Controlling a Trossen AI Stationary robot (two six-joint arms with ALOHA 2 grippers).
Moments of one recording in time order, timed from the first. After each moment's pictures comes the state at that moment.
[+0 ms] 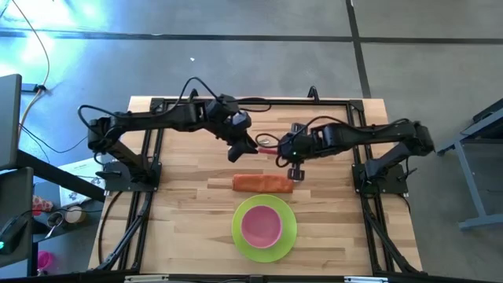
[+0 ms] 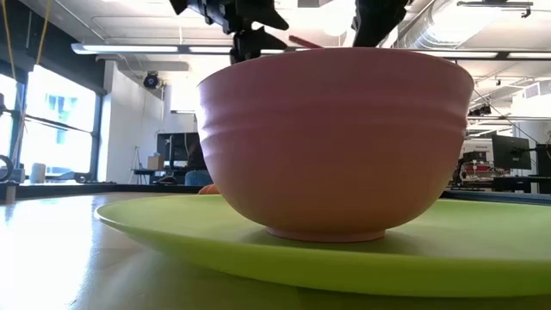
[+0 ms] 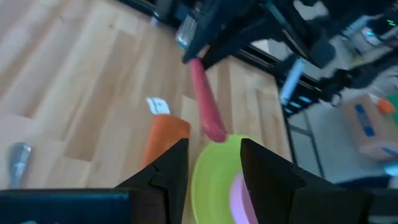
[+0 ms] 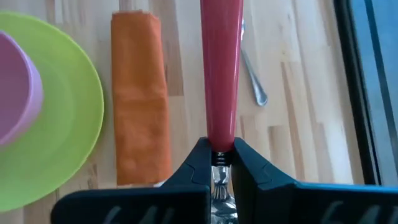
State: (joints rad) left arm 0.37 1.54 1.31 -0.41 0.48 -0.26; right arm 0.06 1.51 1.44 -1.03 0.25 0.05
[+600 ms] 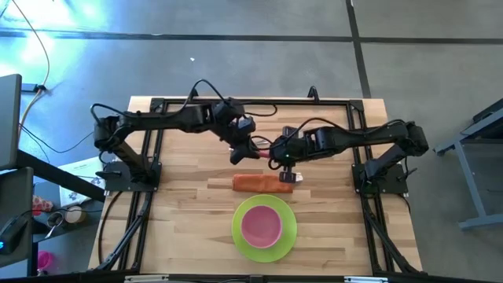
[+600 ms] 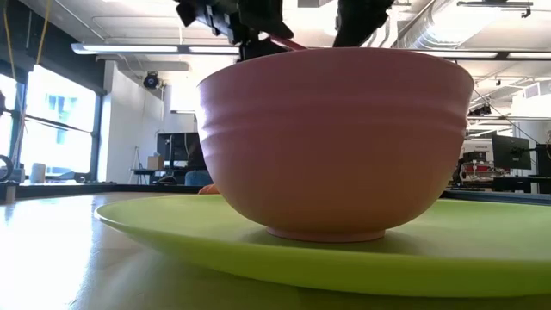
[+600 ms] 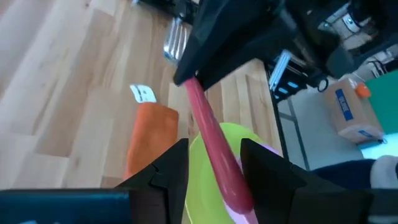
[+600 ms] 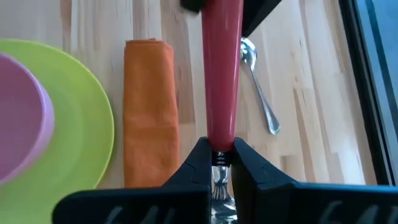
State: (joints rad) left arm 0.37 1.61 1.31 -0.39 0.56 -0.25; right arm 0.07 1.56 1.44 -0.90 0.23 0.02
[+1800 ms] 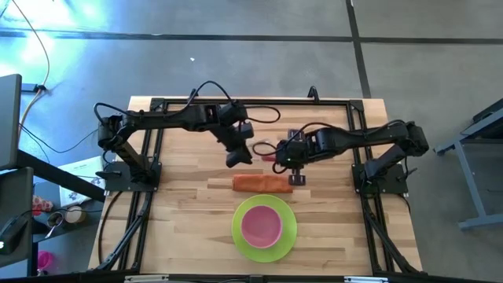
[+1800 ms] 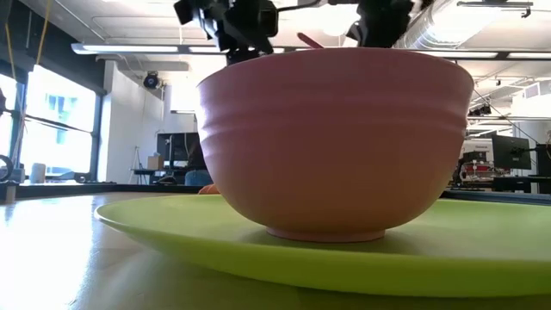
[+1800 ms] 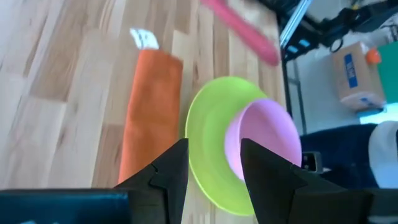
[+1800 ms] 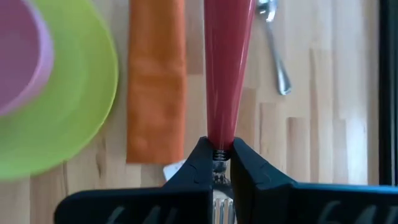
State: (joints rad) left arm 0.37 1.64 1.36 -0.64 0.58 -0.16; right arm 0.09 1.56 1.44 -1.08 0.20 -0.01
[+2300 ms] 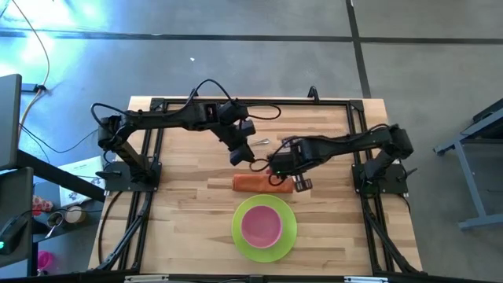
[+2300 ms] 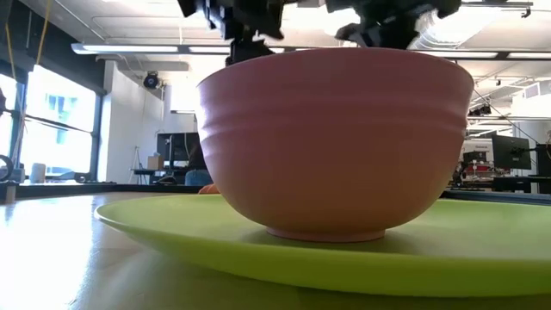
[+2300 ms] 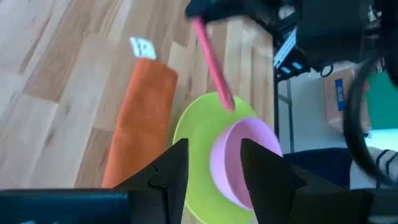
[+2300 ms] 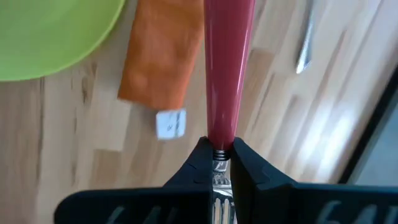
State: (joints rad) left arm 0.35 1.64 1.41 -0.63 0.56 -0.31; right arm 0.15 1.73 1.61 -1.34 0.26 -0.19
